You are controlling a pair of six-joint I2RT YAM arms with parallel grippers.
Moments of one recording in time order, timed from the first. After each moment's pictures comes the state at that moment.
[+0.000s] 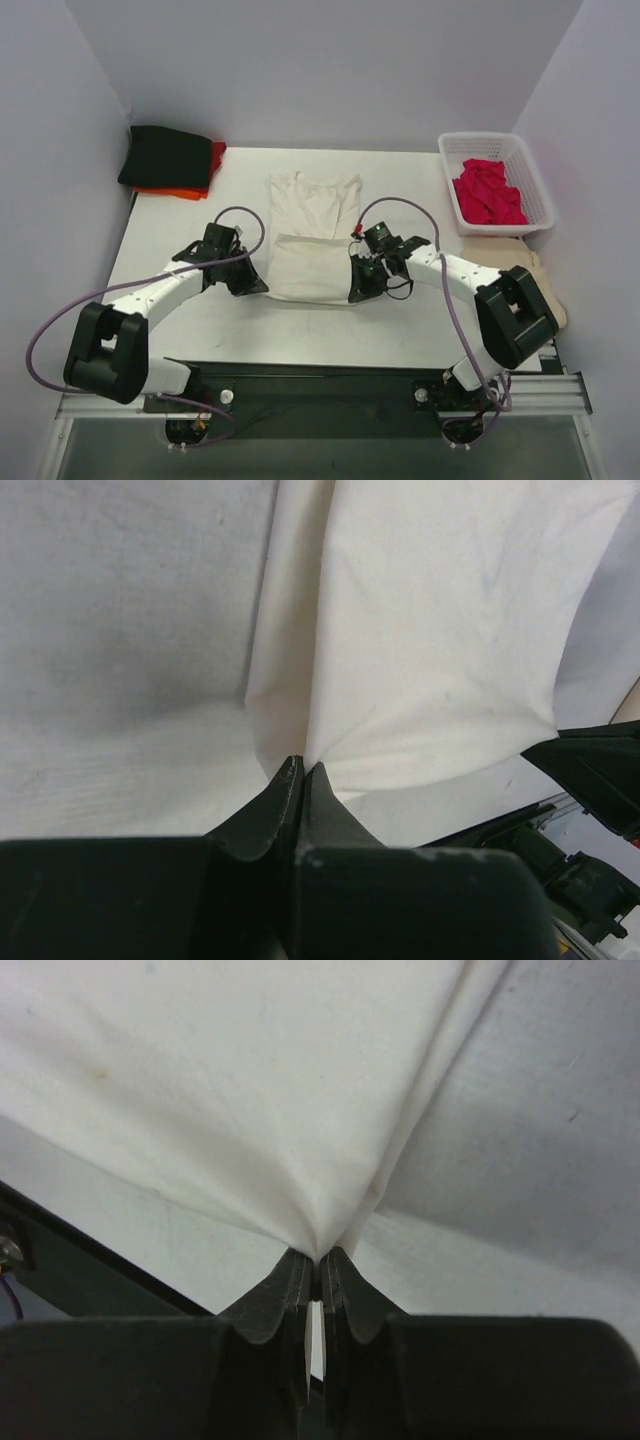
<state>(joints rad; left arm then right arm) -0.32 1.38 0.74 -0.41 0.30 -0.76 0.57 1.58 0.90 -0.48 -0.29 0.42</state>
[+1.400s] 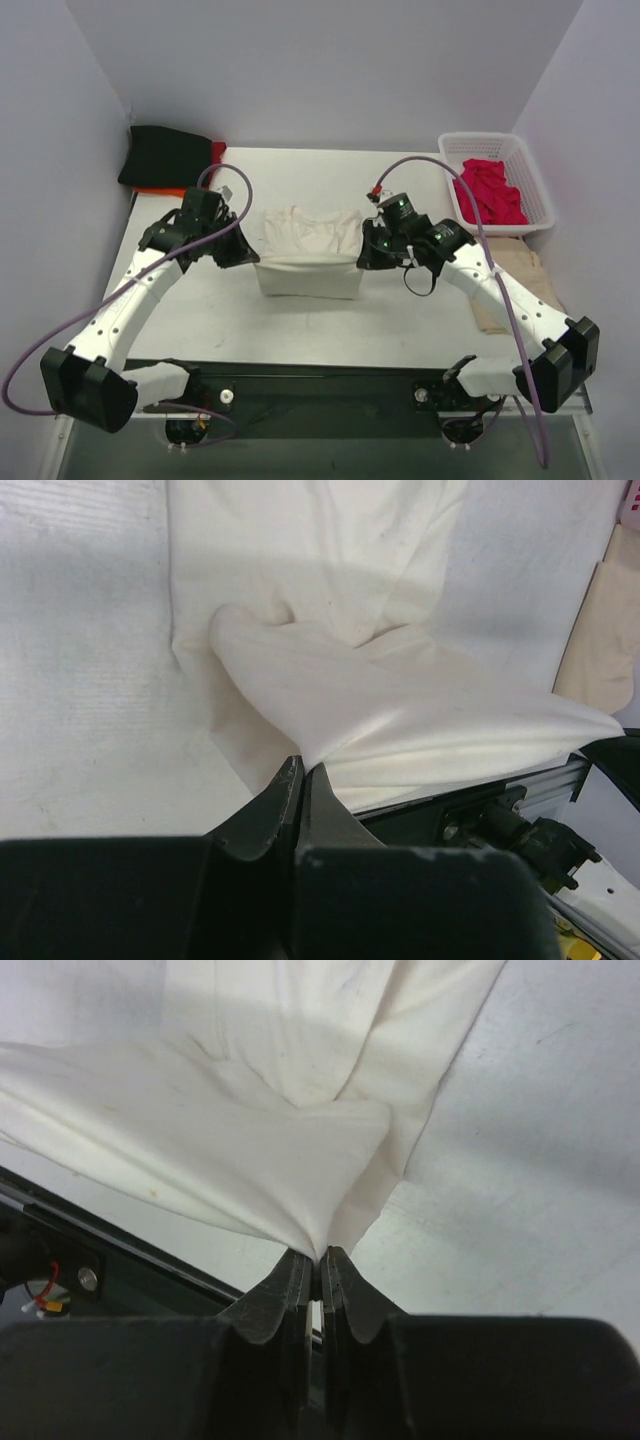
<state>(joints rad) -0.34 1.18 1.12 -0.85 0.21 -0.69 0.66 1.27 1.15 -0.78 -0.05 0.47</state>
